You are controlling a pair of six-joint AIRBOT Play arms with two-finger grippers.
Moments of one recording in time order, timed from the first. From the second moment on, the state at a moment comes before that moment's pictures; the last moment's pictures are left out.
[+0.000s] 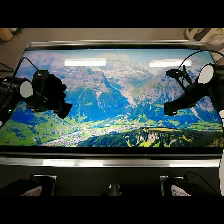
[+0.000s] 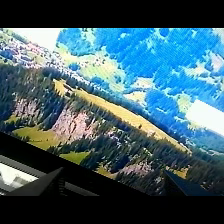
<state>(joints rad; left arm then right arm) -0.24 -1.24 1.26 1.70 -1.39 -1.82 0.01 -1.30 1.39 -1.48 1.57 1.13</state>
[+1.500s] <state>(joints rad) -0.09 -1.42 1.47 1.68 -1.10 -1.82 0.01 -1.30 1.39 -1.50 1.29 1.13</state>
